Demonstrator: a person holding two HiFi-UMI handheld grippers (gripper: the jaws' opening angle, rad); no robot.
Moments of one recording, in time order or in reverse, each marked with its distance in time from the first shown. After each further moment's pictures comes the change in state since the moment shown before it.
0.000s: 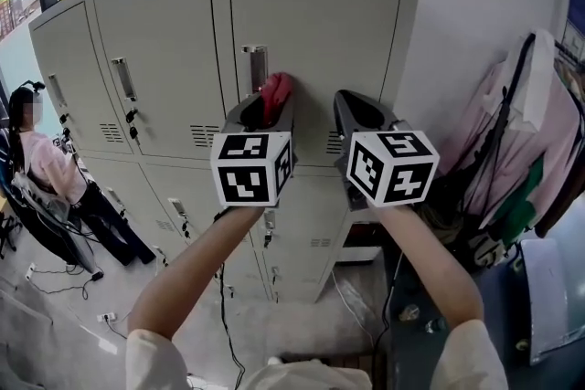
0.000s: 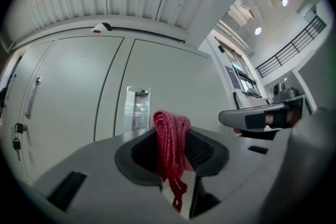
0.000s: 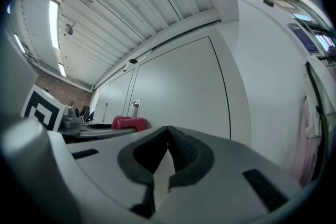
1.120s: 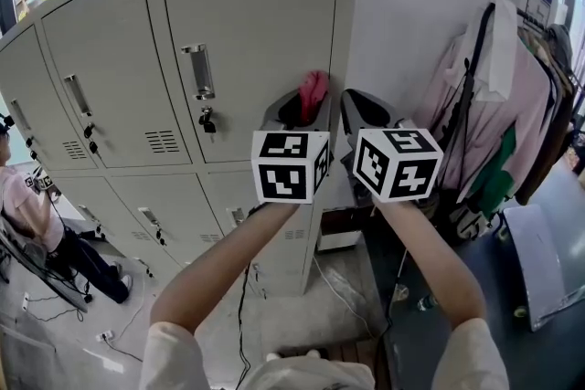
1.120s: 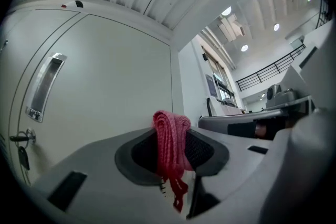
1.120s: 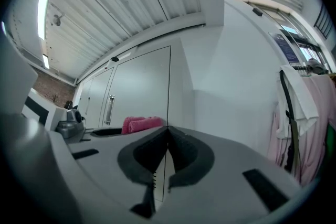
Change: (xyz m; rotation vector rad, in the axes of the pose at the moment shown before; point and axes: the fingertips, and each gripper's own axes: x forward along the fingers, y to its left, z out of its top) left arm 0.049 -0.148 -0.014 -0.084 -0.028 -0.253; right arm -0.062 -0.085 -0.015 0.000 0.045 -0.180
